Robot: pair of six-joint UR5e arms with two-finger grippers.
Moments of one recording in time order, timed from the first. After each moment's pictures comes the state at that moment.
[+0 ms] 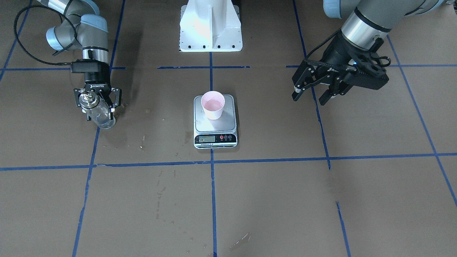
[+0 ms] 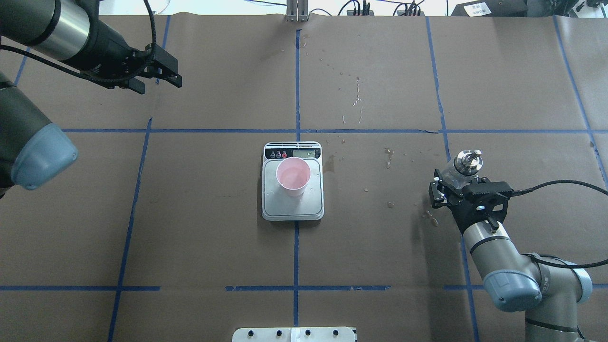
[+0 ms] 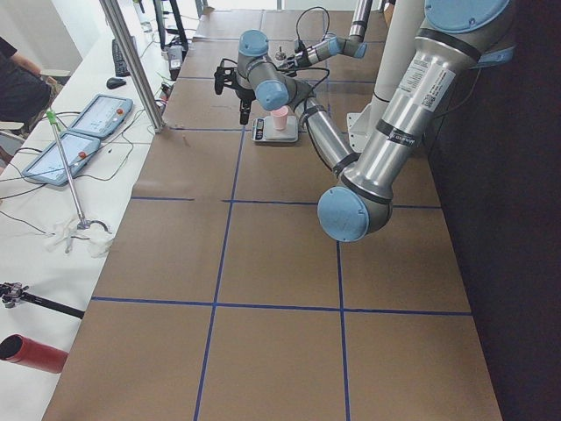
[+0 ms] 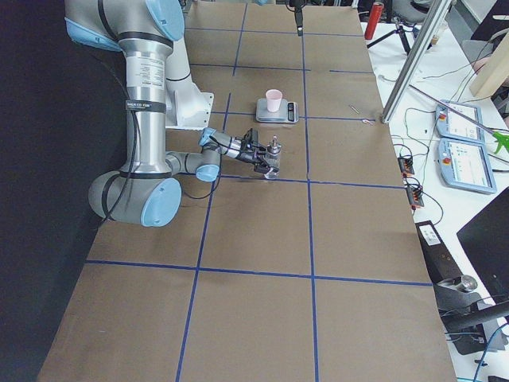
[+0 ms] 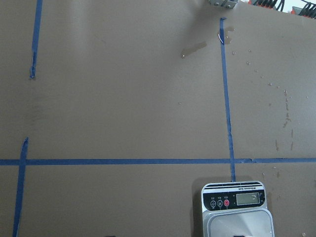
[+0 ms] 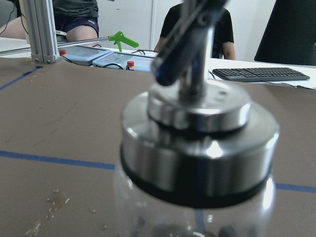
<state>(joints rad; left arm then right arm) -0.96 -2.05 -1.95 -1.70 -2.19 -1.07 0.23 -1.61 1.73 -0.67 0.65 1.18</state>
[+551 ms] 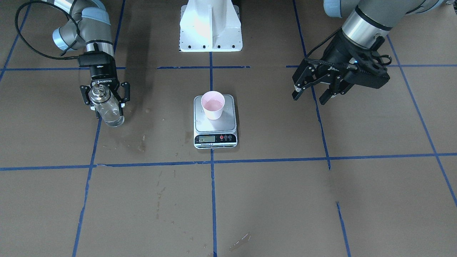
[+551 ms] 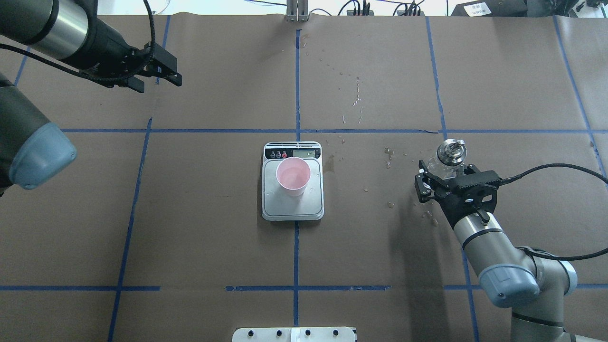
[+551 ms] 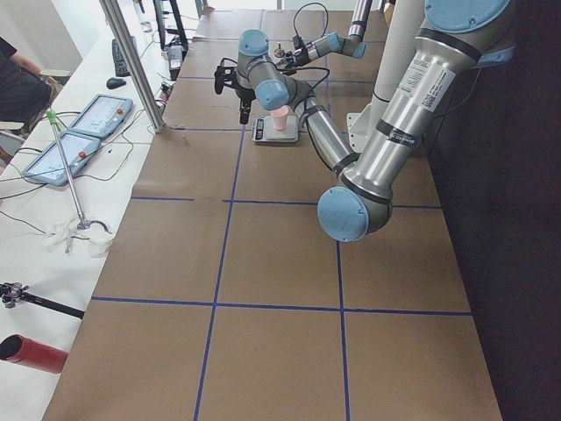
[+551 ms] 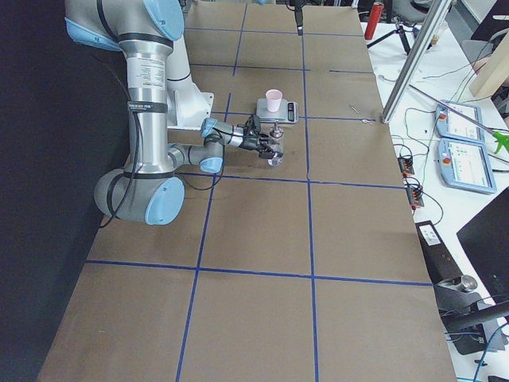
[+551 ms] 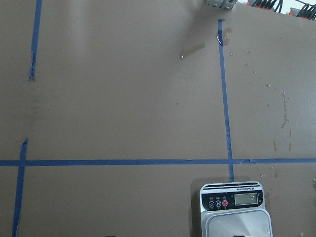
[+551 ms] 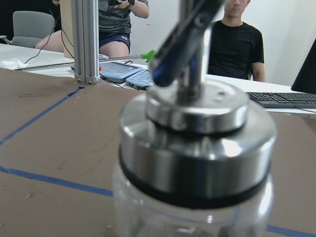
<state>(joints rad) -0.97 -2.05 -1.96 -1.70 -2.19 -1.07 0.24 -1.54 1.77 -0.64 0.67 0.98</state>
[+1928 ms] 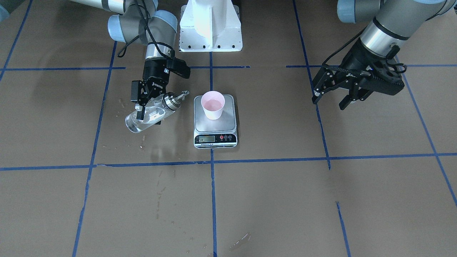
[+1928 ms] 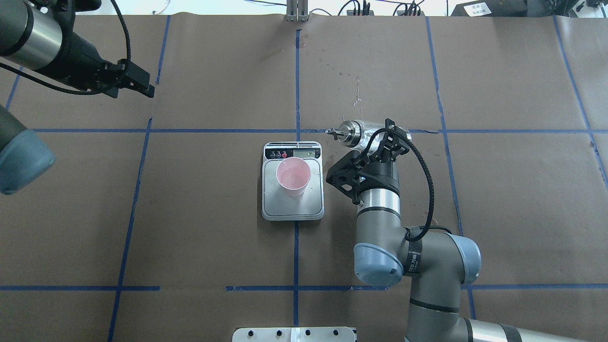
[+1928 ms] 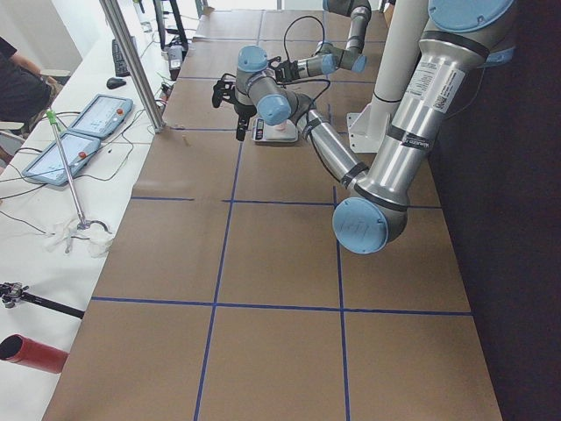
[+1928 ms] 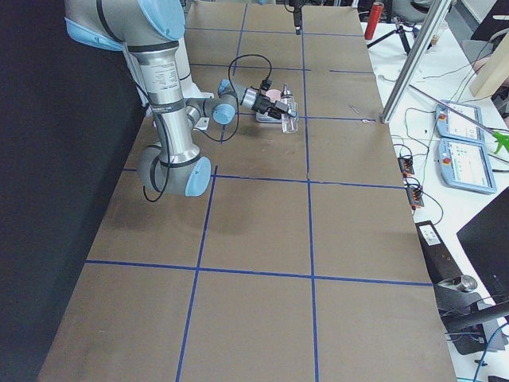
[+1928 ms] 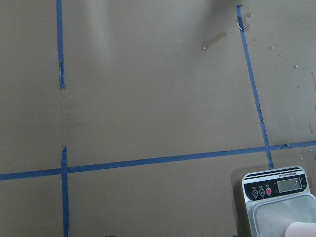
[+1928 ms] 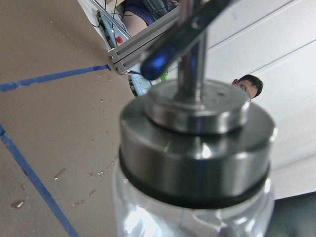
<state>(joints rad) -0.99 -1.96 -1.96 -1.71 -2.19 -0.89 0.24 -1.15 1.73 -1.40 0.42 0.43</state>
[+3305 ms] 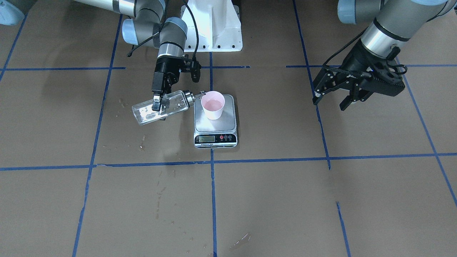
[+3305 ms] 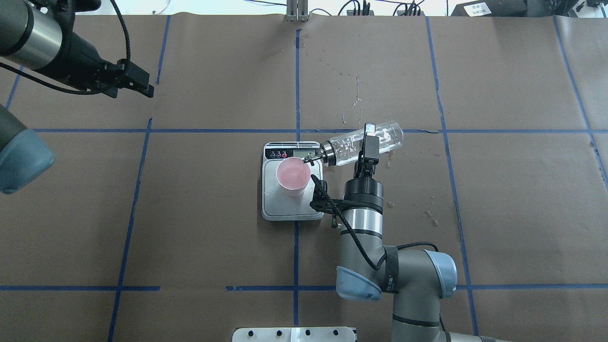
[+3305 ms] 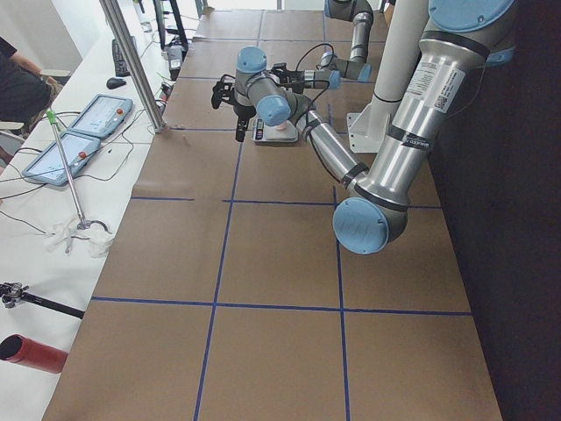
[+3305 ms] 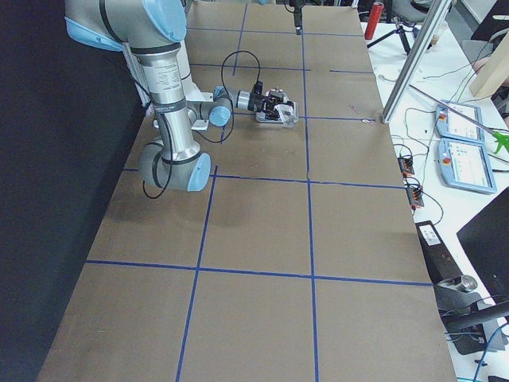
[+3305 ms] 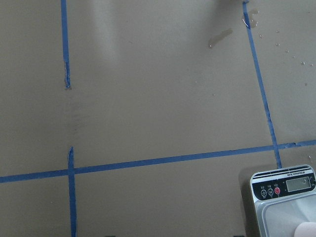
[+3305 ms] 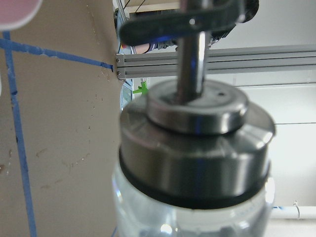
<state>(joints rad) -0.99 -1.96 -1.96 -1.71 -2.19 -0.89 0.19 -1.10 1.64 -1.41 0.21 0.05</state>
